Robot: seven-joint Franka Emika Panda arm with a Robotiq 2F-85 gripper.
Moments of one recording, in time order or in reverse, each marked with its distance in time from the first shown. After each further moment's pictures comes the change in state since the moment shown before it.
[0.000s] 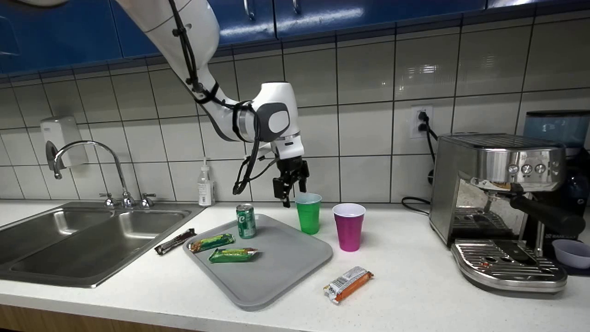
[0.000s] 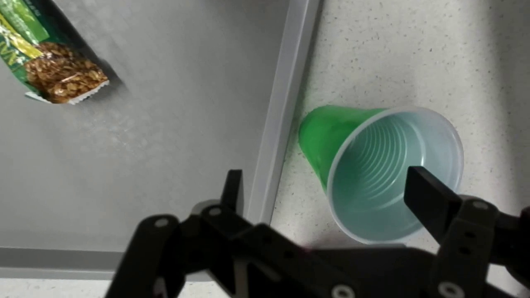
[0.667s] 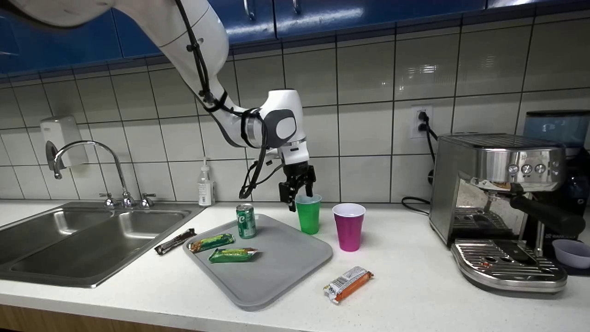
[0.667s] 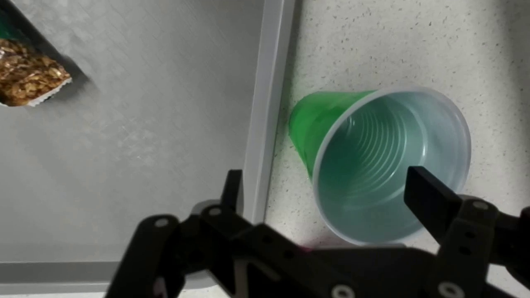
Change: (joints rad) arm -0.010 0.075 -0.010 0.073 0.000 -0.013 0.052
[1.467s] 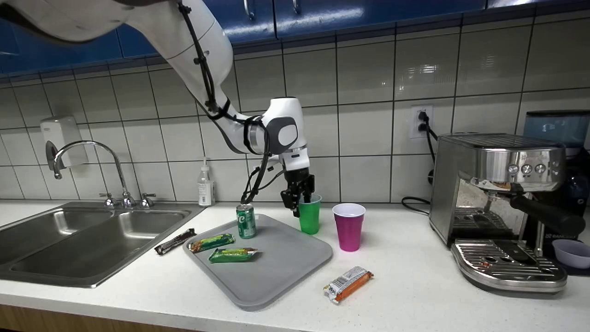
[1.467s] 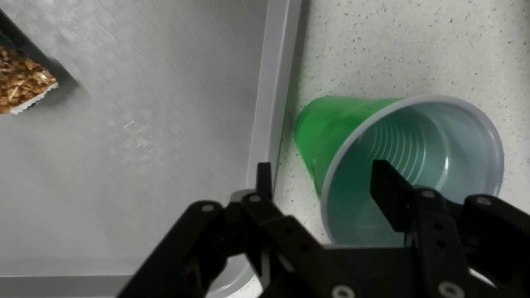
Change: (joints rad) arm 0.001 0.055 0.000 0.044 -0.001 -0.013 0.012
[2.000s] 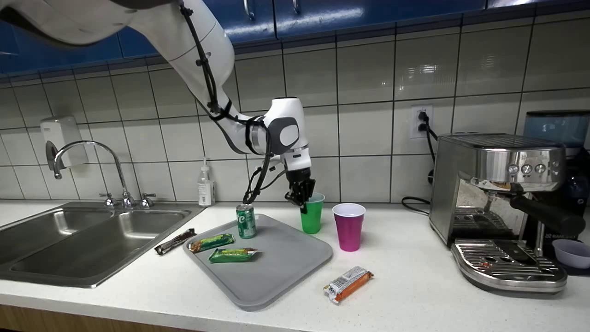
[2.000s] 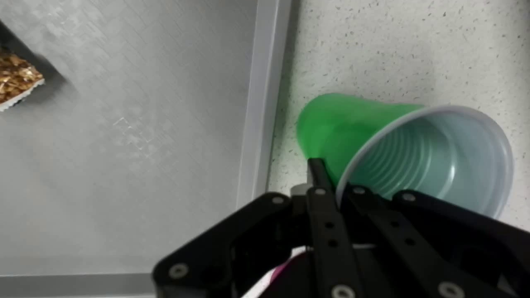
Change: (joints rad) arm 0.000 0.011 -0.007 0.016 0.000 0.000 0.004
